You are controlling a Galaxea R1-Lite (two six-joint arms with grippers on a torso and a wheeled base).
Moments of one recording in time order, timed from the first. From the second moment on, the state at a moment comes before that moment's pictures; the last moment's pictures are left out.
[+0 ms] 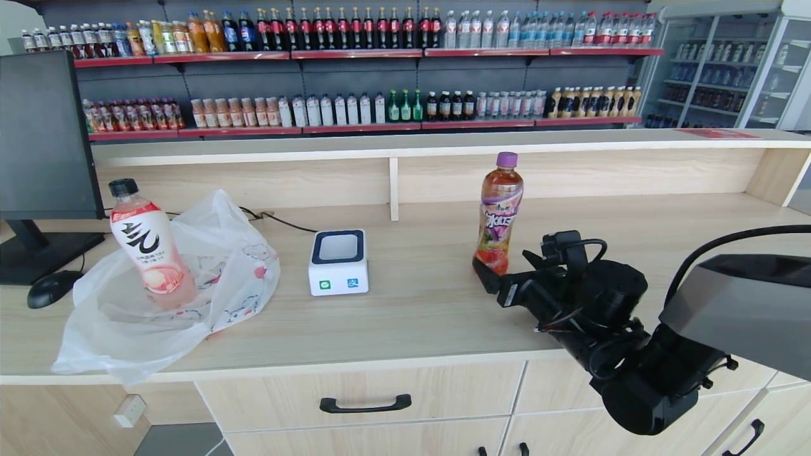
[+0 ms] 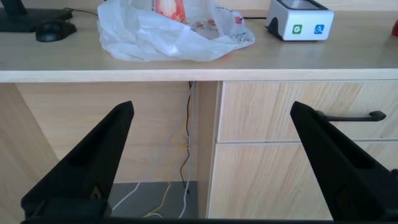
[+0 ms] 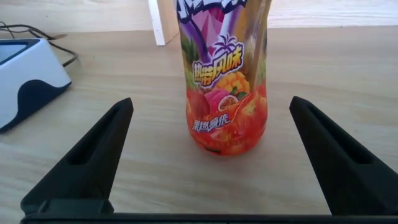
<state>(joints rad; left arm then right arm) 0.00 0.00 0.00 -0.01 0.00 0.06 0.43 2.20 -0.69 -1.57 -0.10 0.07</state>
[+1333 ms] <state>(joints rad) 0.00 0.00 0.00 -0.01 0.00 0.06 0.30 2.18 -0.67 -1.57 -0.10 0.07</state>
